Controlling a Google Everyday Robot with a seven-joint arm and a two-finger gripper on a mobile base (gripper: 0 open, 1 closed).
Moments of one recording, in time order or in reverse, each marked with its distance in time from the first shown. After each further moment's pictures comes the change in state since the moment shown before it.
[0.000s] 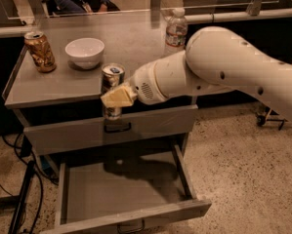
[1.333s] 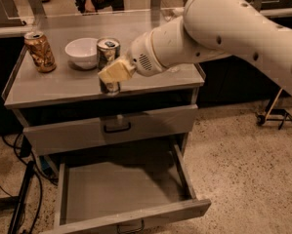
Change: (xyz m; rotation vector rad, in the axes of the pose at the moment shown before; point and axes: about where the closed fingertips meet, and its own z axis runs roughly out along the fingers) arm -0.054 -0.022 -0.010 0.011 0.000 -0.141
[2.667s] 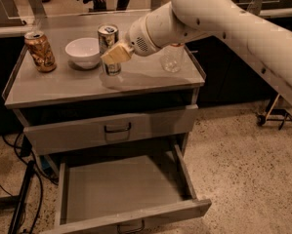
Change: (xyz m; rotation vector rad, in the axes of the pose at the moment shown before) arm -0.021 -0.075 0.036 0.012 -0.002 -0.118
